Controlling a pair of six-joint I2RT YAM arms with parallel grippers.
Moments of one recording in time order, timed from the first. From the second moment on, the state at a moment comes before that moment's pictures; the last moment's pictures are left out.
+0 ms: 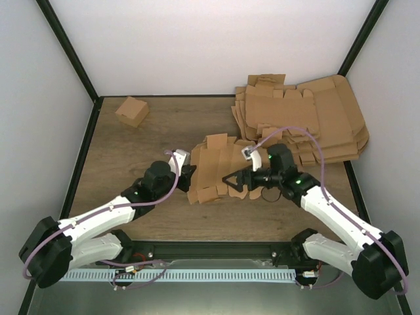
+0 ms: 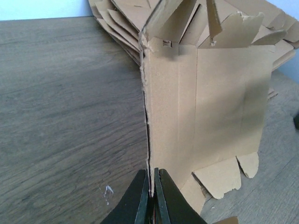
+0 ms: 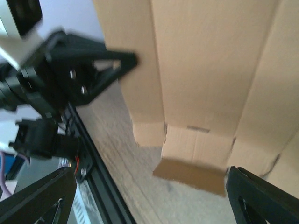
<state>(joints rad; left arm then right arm) -0.76 1.07 0.48 0.20 -0.02 -0.27 0.48 1.01 0.71 -0.29 -0.67 0.36</state>
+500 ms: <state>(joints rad) -0.76 1.09 0.57 0.09 0.04 -0.38 0.73 1.18 0.44 0.04 -0.51 0.55</state>
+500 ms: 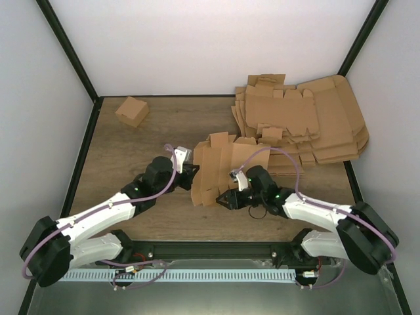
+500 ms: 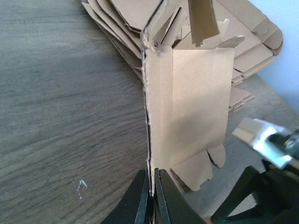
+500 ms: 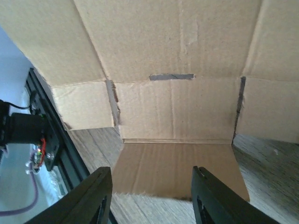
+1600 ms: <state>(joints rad) -0.79 1.24 0.58 0.16 -0.04 -0.39 0.81 1.38 0.43 0.14 -0.36 0.59</state>
